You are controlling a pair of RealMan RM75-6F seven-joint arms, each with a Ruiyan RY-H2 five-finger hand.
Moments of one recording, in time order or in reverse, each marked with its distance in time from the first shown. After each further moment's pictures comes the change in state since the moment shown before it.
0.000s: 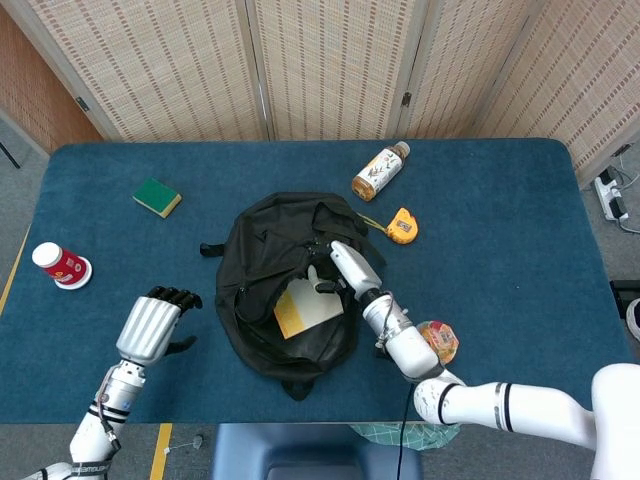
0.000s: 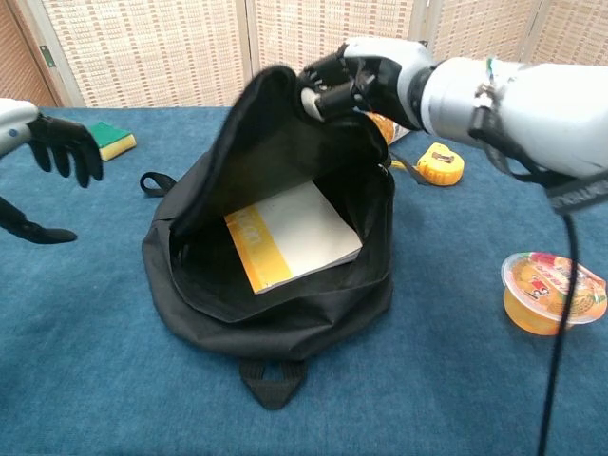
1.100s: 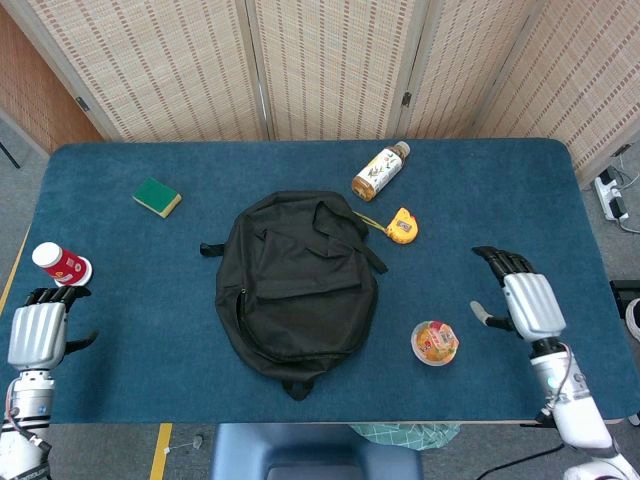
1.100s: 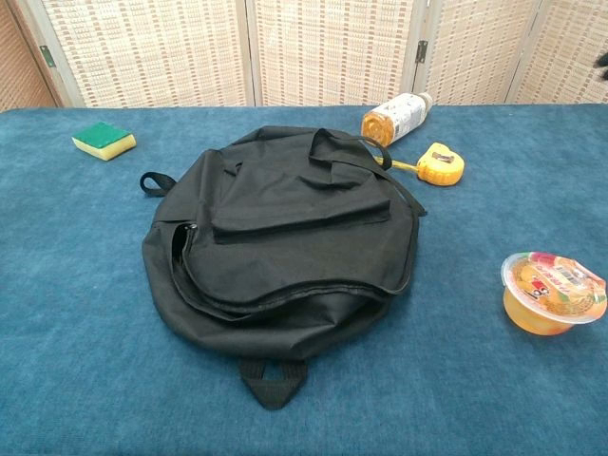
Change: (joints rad) left arm 0.191 0.092 -0.046 0.185 -0.130 0.119 -0.180; right arm -0.530 0.429 -0.319 -0.064 -0.517 0.484 -0.082
